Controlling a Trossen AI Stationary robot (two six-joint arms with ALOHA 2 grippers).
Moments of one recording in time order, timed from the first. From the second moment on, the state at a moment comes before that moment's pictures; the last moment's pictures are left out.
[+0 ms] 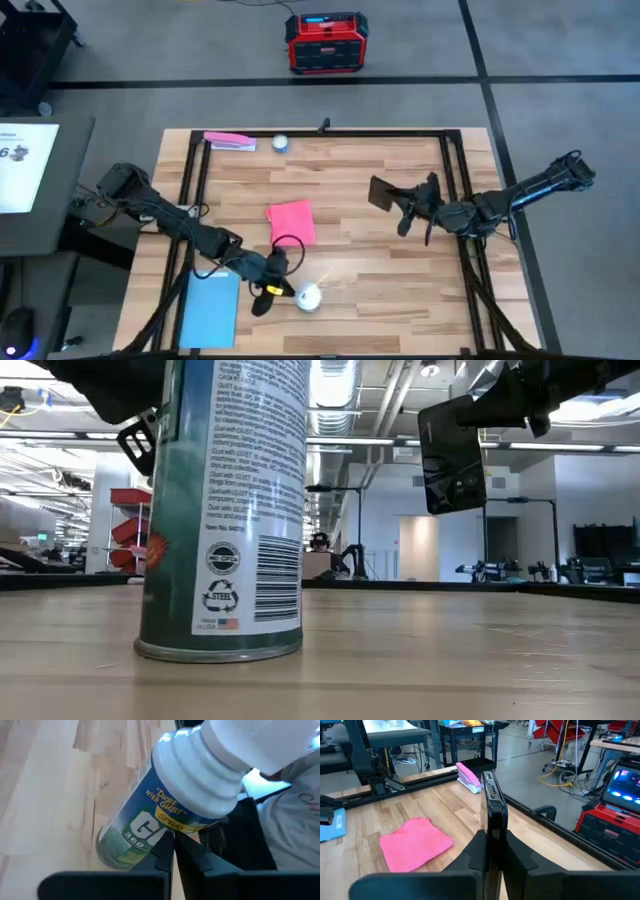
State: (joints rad) left arm -0.51 1.44 0.75 0.16 -0.03 -0.65; right arm 0.36 0.84 0.54 -0.03 0.92 0.30
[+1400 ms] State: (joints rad) left arm -0.60 1.47 0.75 0.39 0.03 -0.76; right arm 0.36 0.84 0.54 -0.03 0.92 0.31
